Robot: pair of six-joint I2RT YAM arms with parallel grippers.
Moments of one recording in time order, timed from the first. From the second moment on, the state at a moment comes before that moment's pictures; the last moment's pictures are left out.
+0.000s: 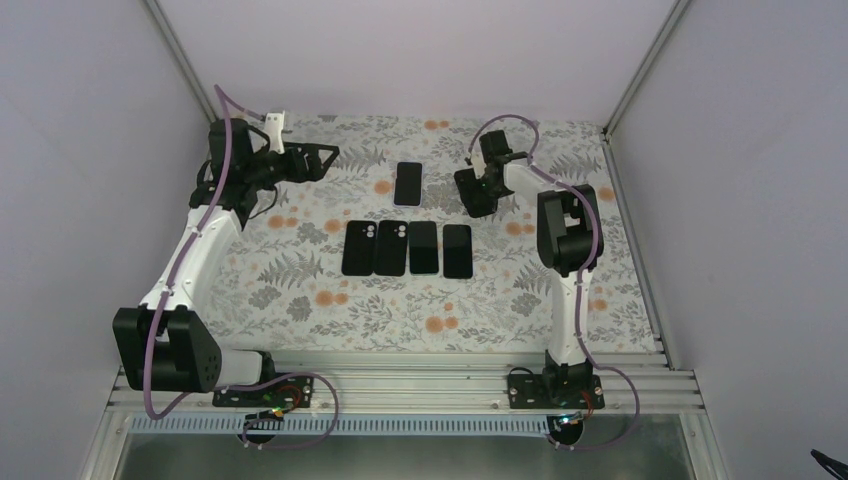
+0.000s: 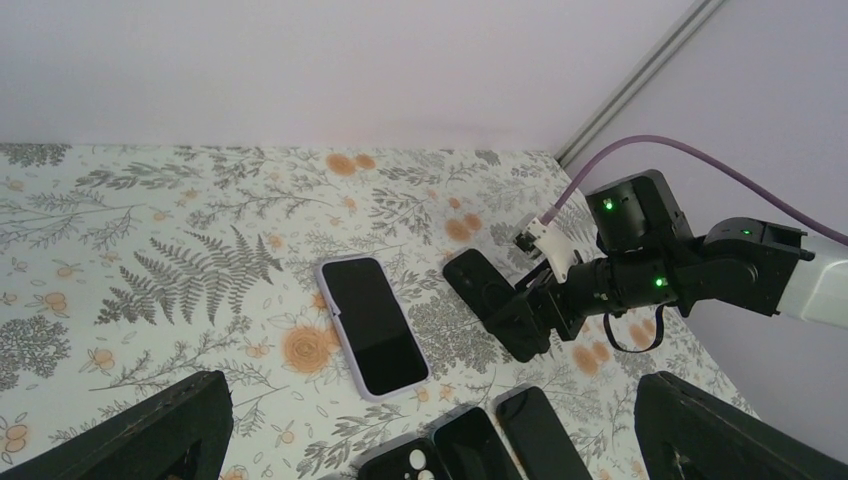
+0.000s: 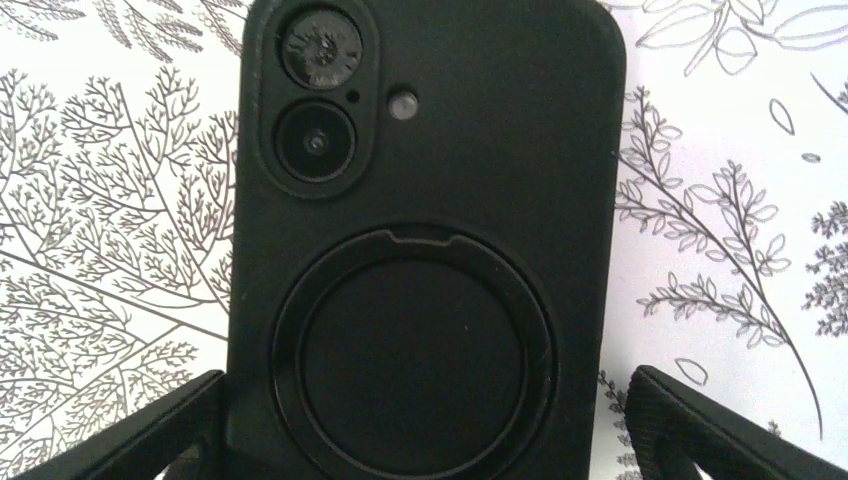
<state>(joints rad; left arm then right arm) -0.03 1.33 1.15 -0.23 0.66 -0.26 0.24 2.24 1.67 -0.59 -0.03 -0.11</state>
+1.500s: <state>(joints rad) -0.08 1.36 1.44 -0.69 0.85 0.55 0.27 1.95 1.78 -0.94 -0.50 -0.28</state>
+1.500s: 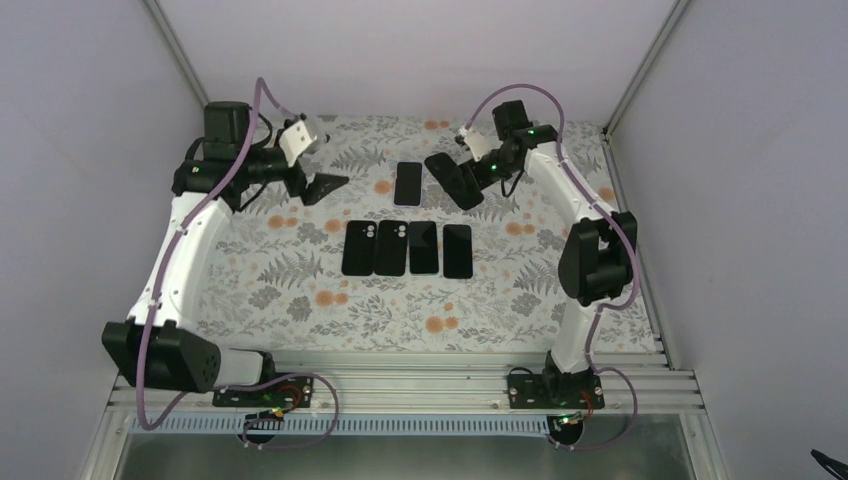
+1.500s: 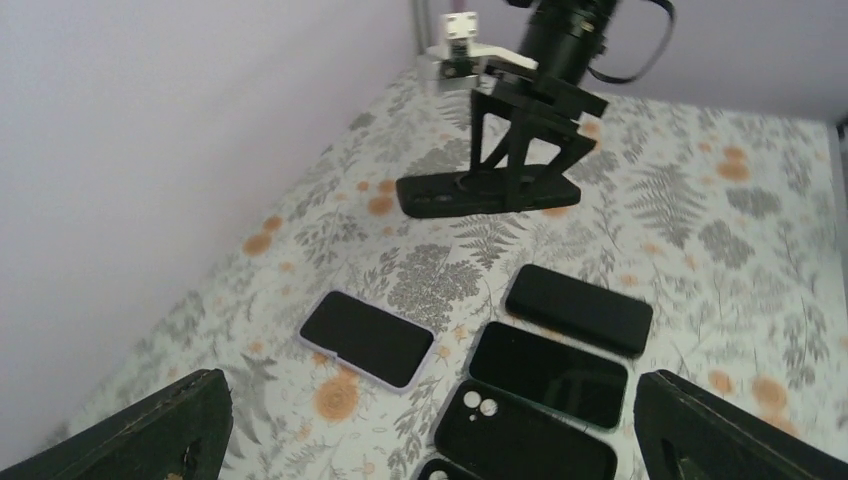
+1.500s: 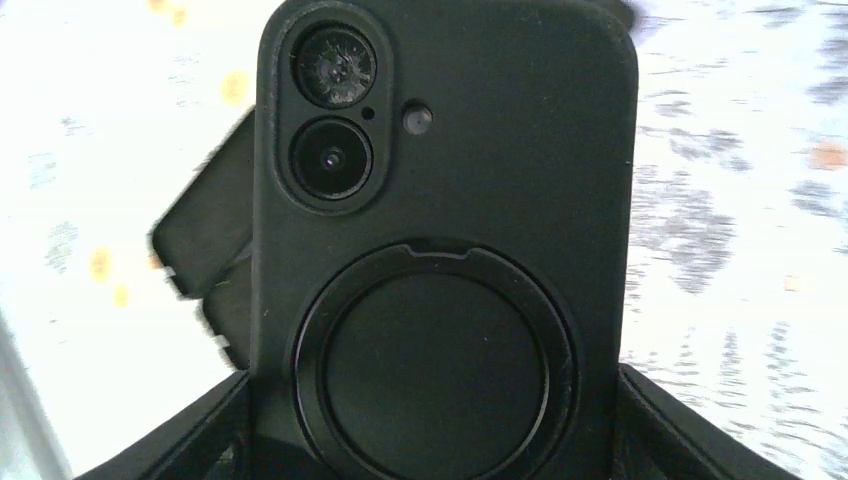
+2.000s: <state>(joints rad) -0.21 1.29 1.42 -0.97 0.95 1.35 0.46 1.74 1.66 -1.05 -0.86 -0.37</state>
